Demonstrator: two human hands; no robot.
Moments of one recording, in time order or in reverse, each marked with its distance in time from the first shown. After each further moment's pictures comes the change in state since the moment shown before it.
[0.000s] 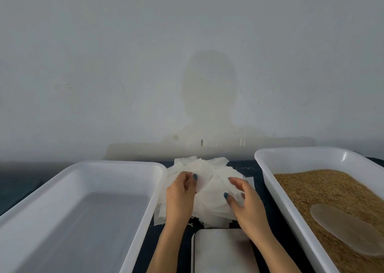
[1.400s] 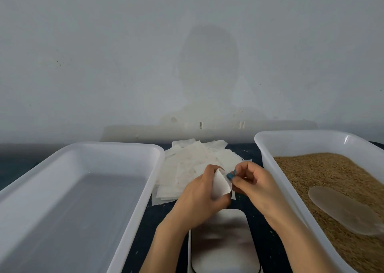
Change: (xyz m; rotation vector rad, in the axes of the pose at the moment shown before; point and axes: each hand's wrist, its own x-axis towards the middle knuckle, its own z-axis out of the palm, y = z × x) left_hand -0.040 0.014 0.005 0.309 -0.500 0.349; right_hand -0.010 -0.032 -0.038 0.345 -0.167 0.170
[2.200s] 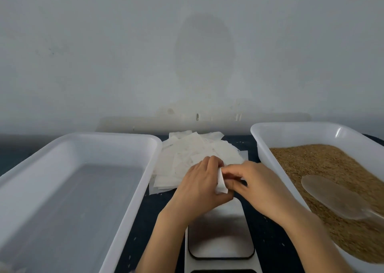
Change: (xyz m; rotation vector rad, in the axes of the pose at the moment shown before) left_hand -0.004 0.015 -0.002 0.241 0.094 0.215; right_hand -0.029 -0.037 -0.007 -0.863 -0.238 -0.299
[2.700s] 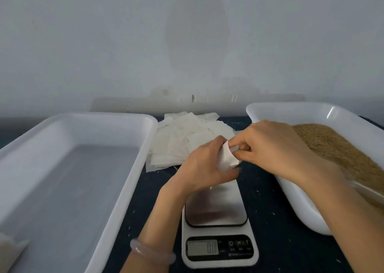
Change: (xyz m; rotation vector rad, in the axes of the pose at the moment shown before) left_hand 0.003 0.019 -0.005 -0.316 -0.147 -0.157; right_hand 0.000 -0.018 -0.047 -0.603 -0.014 -0.068
